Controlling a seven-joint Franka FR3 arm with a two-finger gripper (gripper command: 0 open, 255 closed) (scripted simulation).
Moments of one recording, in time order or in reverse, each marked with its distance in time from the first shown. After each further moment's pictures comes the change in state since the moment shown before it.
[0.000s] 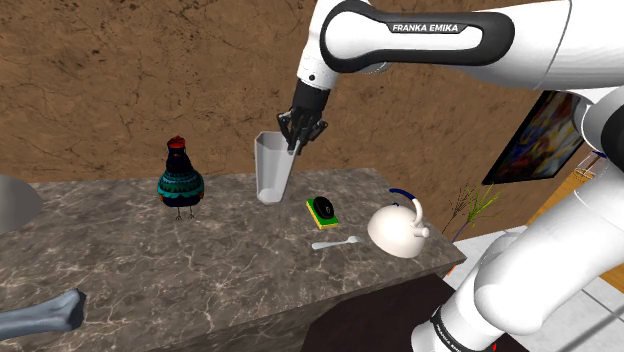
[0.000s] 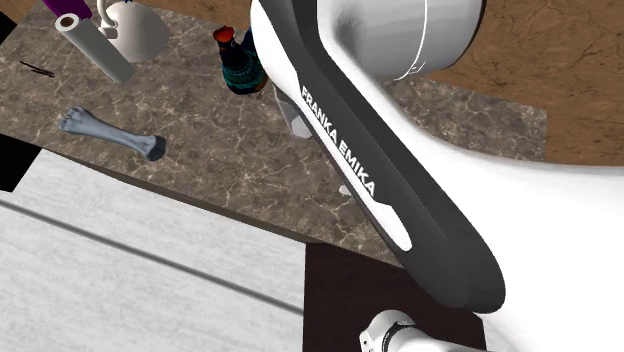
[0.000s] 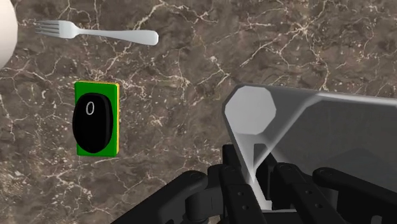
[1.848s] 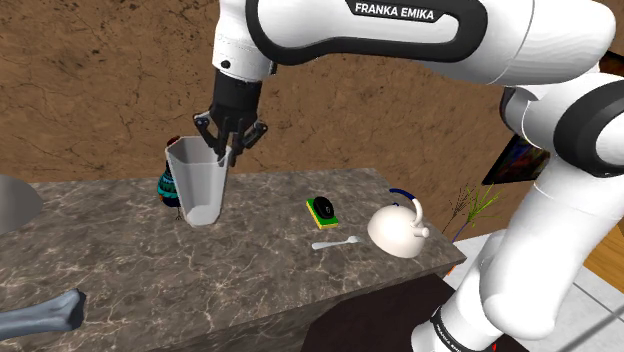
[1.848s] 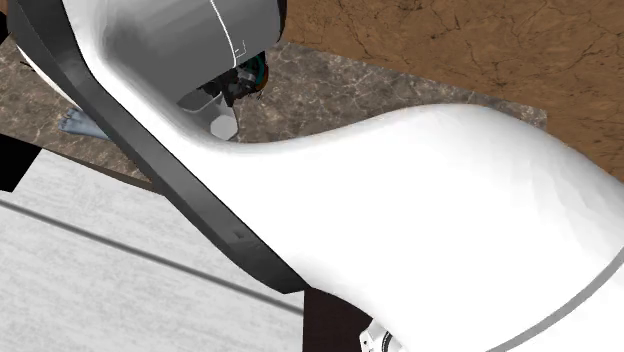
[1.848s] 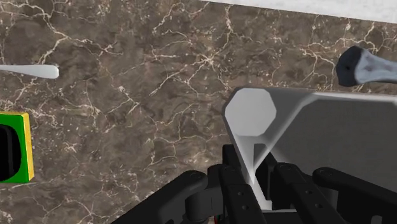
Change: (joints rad) arm 0.162 0.254 0.191 0.325 -0.114 -0.061 0.378
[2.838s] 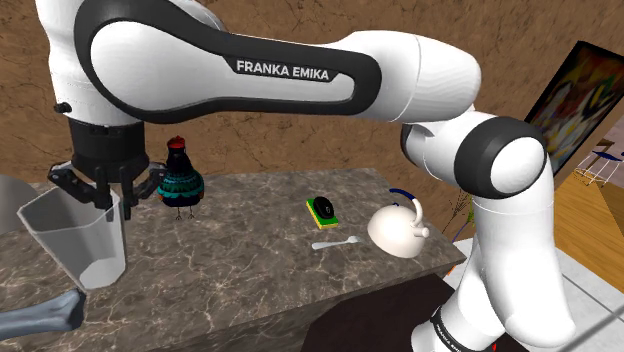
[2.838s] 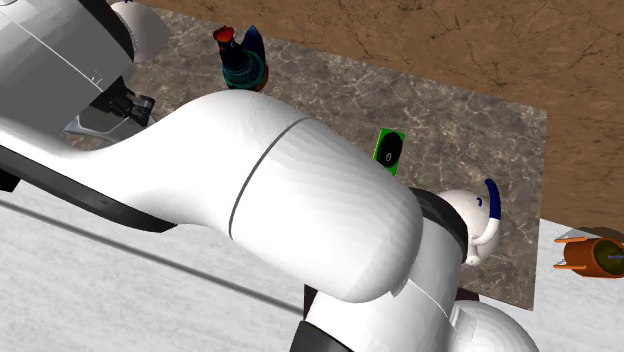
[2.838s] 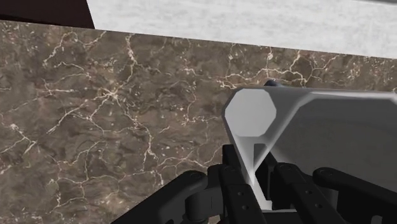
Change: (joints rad) arm 0.314 0.472 0.050 0.505 -0.243 -0.069 0.316
